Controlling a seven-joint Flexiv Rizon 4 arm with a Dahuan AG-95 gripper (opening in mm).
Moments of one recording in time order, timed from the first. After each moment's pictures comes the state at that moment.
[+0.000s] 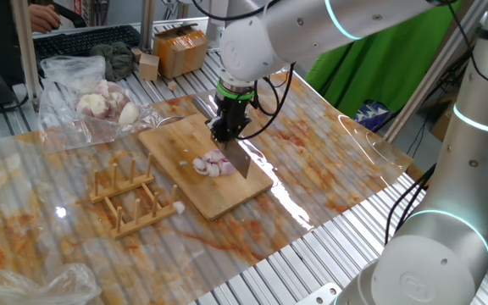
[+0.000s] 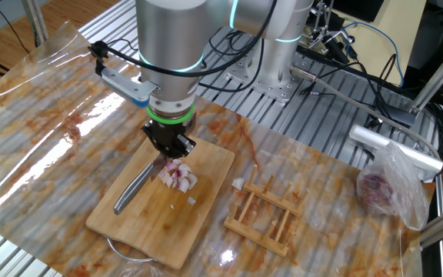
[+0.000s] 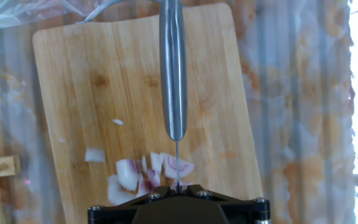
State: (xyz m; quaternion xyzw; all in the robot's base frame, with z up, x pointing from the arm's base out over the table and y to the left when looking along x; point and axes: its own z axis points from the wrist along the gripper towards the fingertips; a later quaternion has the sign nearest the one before) arm 0.534 -0.043 0.076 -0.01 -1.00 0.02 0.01
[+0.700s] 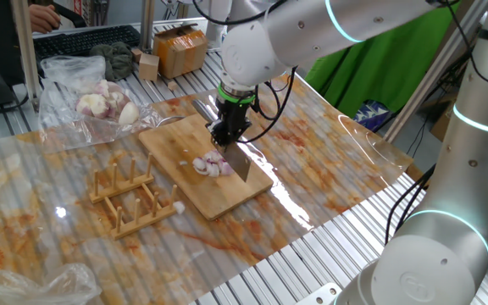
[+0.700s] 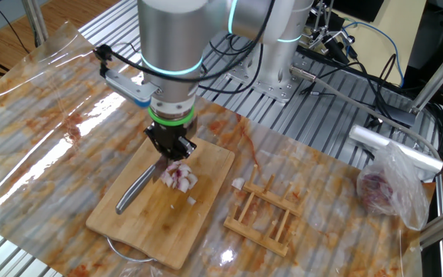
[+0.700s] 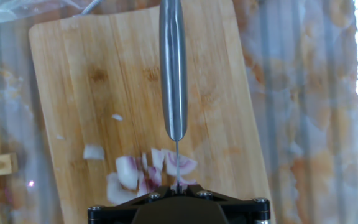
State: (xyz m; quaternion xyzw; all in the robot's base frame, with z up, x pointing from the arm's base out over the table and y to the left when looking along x) arm 0.533 -0.042 0.049 -0.02 -1.00 0.01 -0.01
